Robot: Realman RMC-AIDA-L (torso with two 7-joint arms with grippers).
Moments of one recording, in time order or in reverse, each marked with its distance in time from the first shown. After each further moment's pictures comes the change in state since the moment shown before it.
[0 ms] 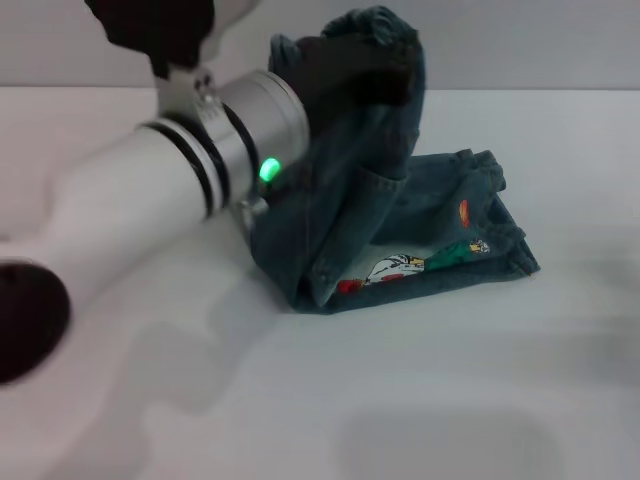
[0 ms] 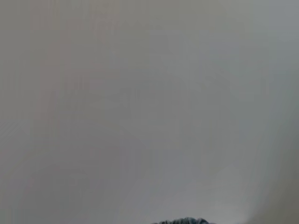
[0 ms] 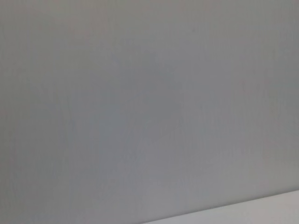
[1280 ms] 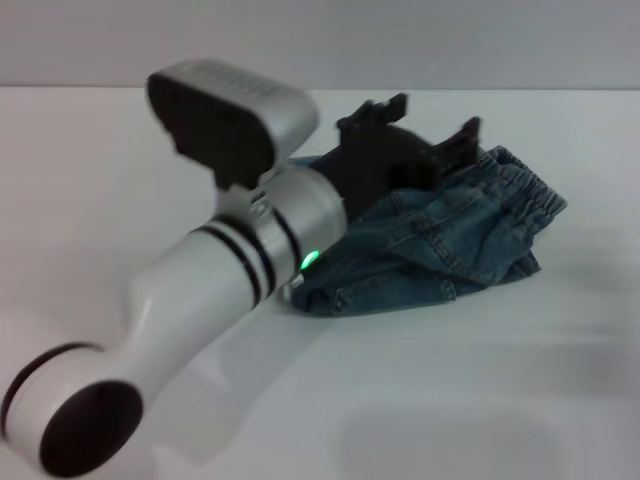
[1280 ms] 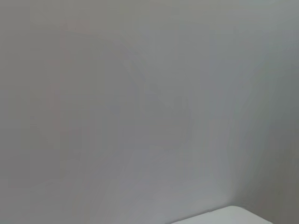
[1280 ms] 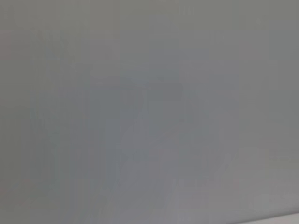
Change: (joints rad) left arm -0.041 0.005 0.238 0.282 0.039 0.373 -0.088; right arm -0.036 -0.003 -0.057 0.029 -0.002 -0.066 -0.028
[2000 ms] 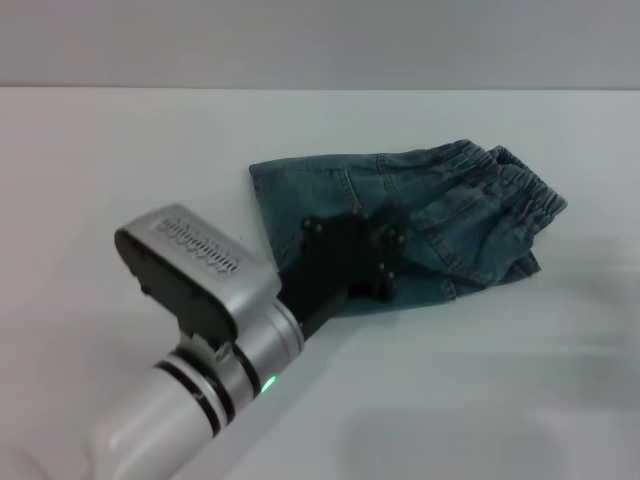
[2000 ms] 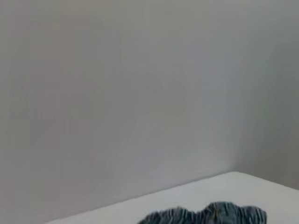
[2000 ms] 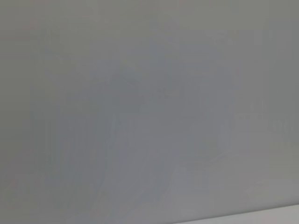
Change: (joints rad) left arm 0.129 0.008 0.182 0.192 0.141 0.328 0.001; right arm 0.004 -0.001 -0.025 -0.055 0.000 -0.051 0.000
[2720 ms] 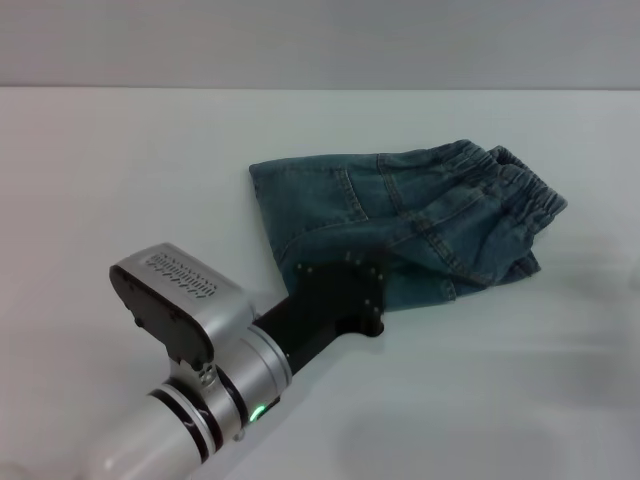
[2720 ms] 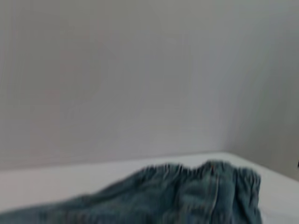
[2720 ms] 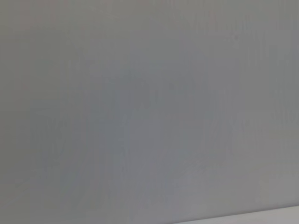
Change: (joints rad) left arm -0.069 -0.014 0.084 0.224 0.002 0.132 -0.245; right arm 0.008 -0.001 -0.018 0.000 0.000 0.003 0.000
